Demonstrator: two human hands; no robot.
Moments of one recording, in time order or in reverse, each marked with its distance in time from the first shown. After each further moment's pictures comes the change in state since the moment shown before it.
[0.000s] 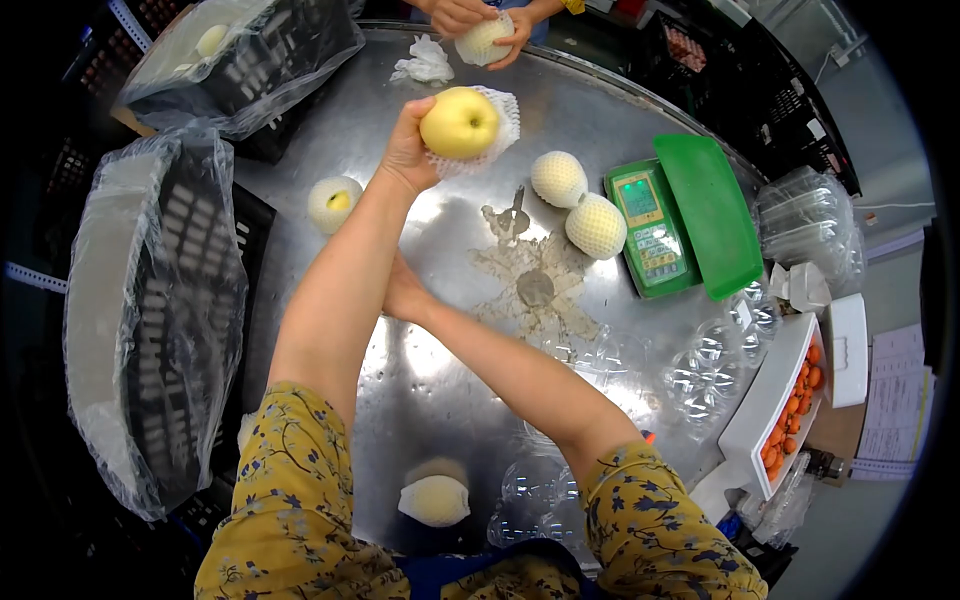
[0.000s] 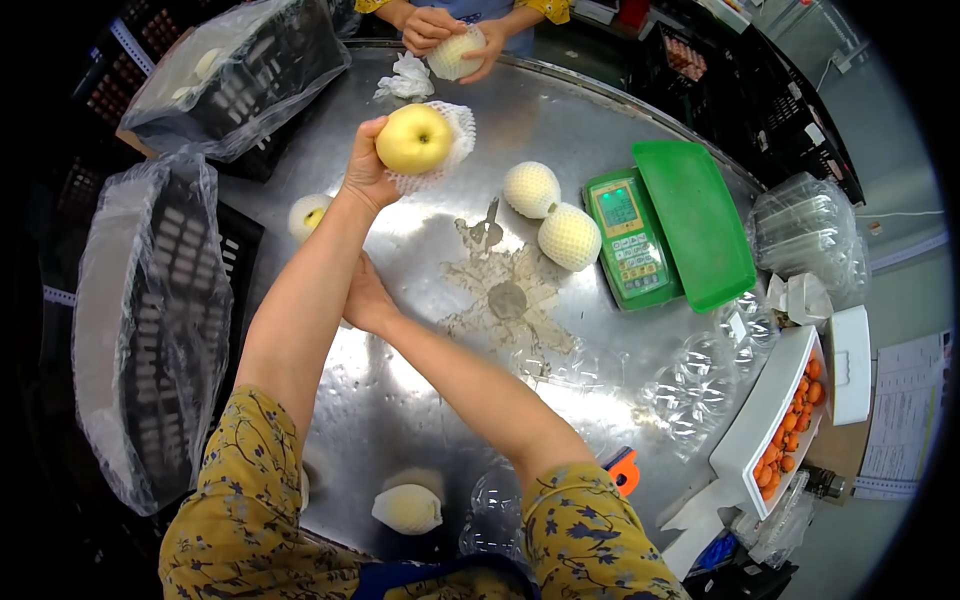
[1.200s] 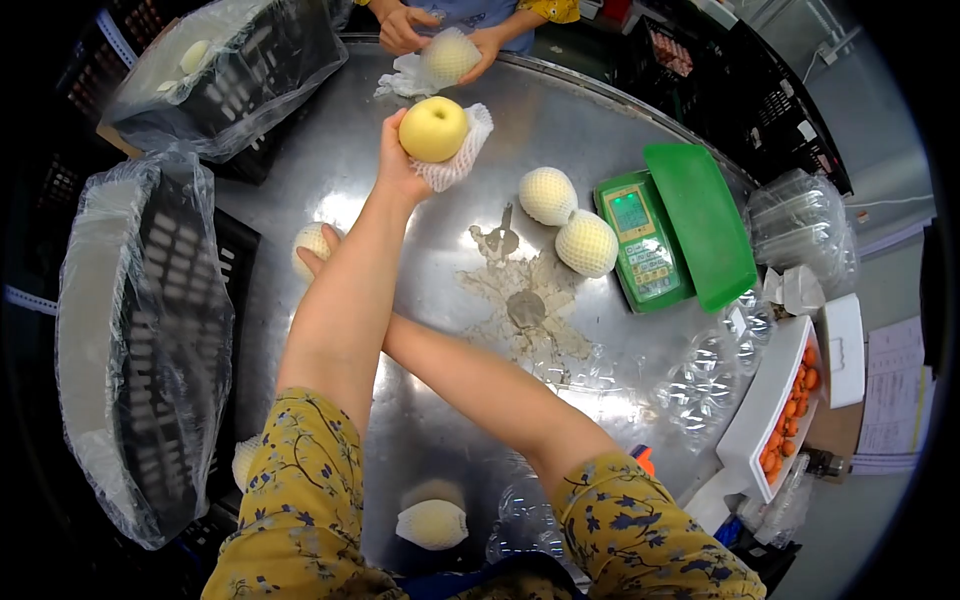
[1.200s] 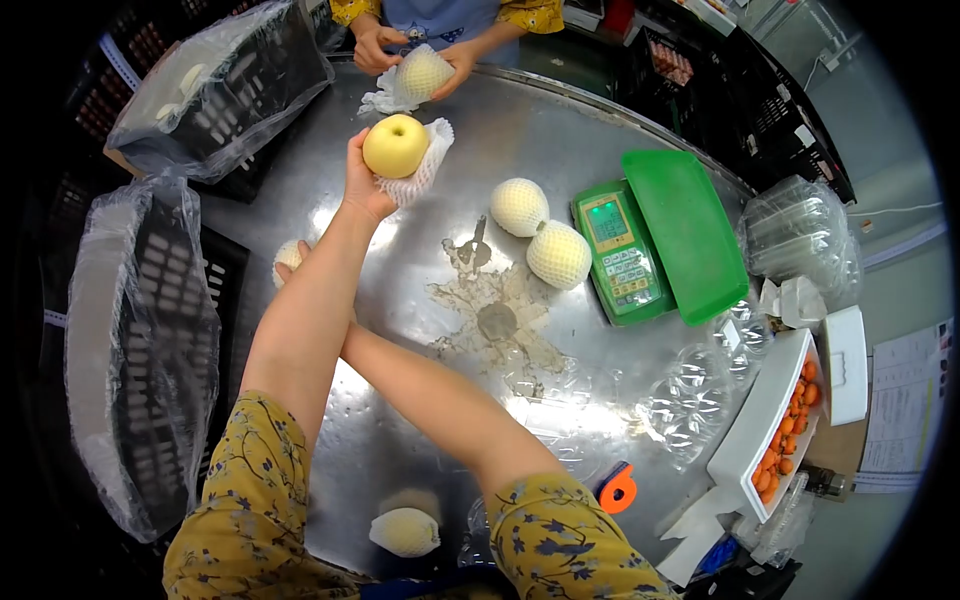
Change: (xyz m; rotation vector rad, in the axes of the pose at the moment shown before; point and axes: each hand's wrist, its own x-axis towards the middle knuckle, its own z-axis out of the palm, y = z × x) left_hand 0.032 -0.008 -0.022 -0.264 0.184 0.052; right_hand 0.028 -0.005 0.023 -0.300 0.082 -0.322
